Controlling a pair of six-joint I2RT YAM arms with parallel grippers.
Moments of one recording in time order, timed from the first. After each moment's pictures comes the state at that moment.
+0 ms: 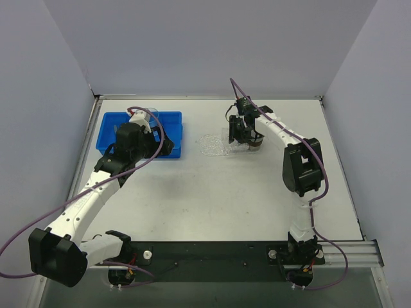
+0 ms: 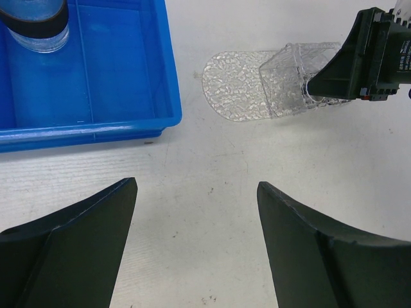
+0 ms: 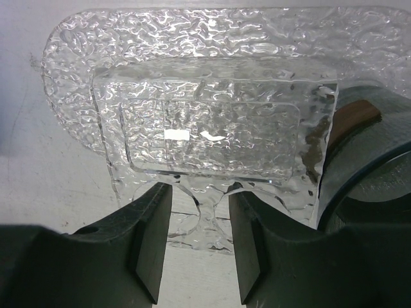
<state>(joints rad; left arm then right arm) -0.35 1.14 0.95 -0.30 0.05 -0.44 0.38 2.07 1.68 -0.69 -0.04 0.35</state>
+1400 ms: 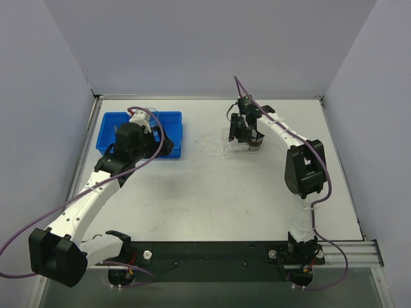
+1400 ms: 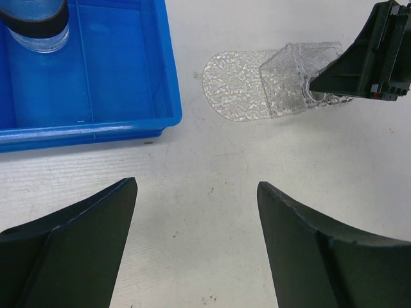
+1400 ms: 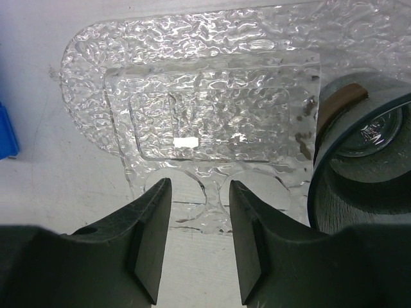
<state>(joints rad) -0.35 1.14 0.95 -0.30 0.05 -0.44 0.38 2.04 1.67 -0.68 -0.03 0.43</state>
